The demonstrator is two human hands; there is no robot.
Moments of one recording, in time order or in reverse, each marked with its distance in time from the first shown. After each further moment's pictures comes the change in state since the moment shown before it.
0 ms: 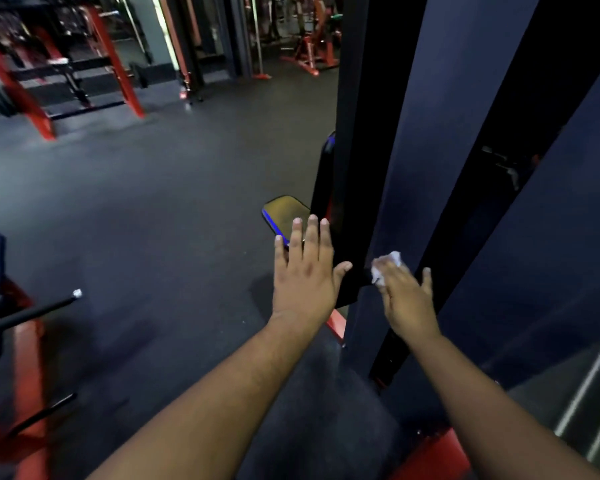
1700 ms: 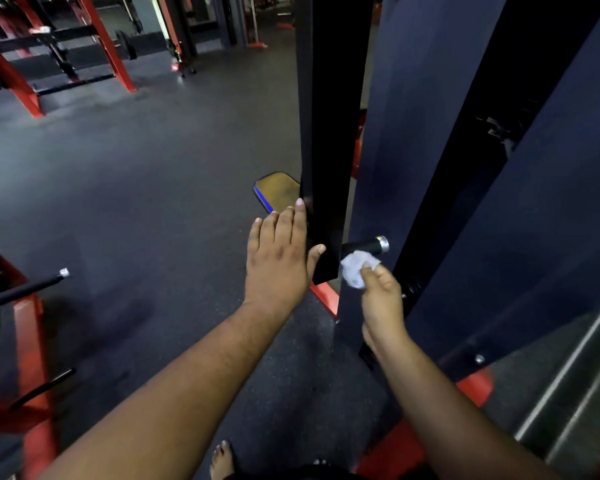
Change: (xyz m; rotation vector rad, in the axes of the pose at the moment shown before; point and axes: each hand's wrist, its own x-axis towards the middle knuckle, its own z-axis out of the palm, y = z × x) left_hand -0.010 0.003 0.012 0.002 0.193 0.001; right_hand -0.028 -0.063 -0.011 1.285 0.188 0.666
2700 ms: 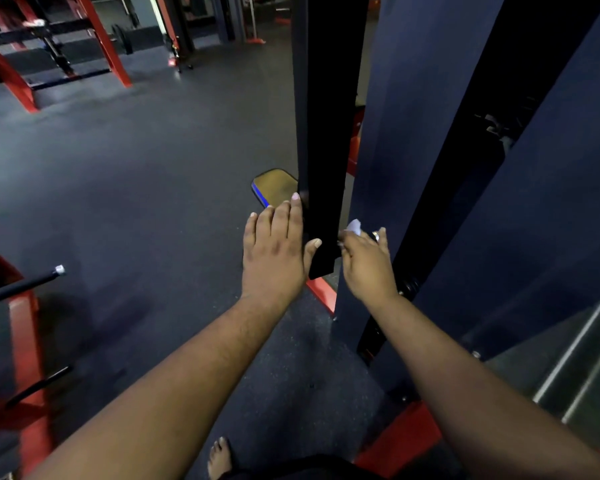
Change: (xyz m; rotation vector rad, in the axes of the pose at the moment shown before) left_hand 0.003 -0.001 0.003 -0.006 -0.005 -0.013; right_hand 0.064 0.002 0.000 -1.167 -0.244 -0.688
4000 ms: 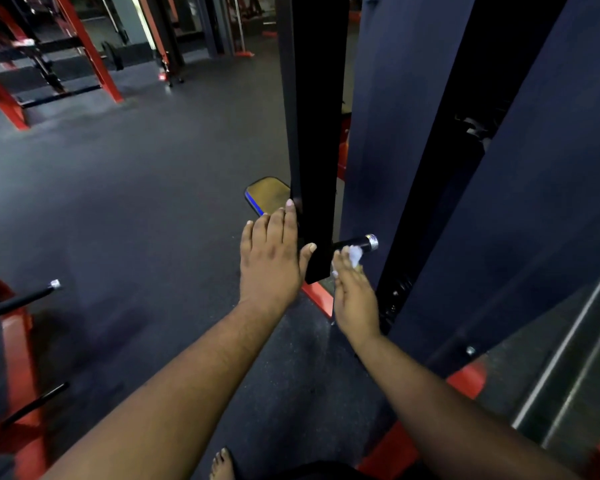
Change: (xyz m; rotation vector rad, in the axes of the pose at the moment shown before) left_hand -0.004 0.002 -0.004 -0.026 0.008 0.007; right_hand -0.063 -0.004 0.036 0.304 0.141 0.101
